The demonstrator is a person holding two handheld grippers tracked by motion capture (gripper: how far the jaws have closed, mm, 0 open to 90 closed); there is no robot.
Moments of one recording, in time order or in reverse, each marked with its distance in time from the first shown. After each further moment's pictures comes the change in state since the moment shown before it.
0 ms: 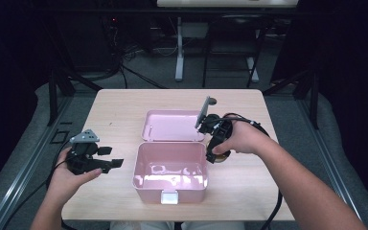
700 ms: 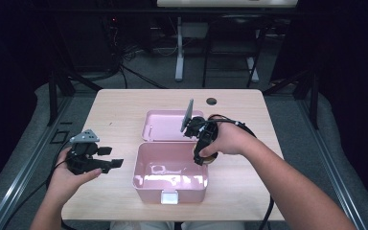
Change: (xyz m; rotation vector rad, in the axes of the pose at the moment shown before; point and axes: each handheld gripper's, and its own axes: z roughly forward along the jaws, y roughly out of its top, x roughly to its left) left arm 0.001 0.000 0.000 0.002 -0.002 -0.001; right arm 0.023 0.026 0.005 0.000 -0.004 -0.092
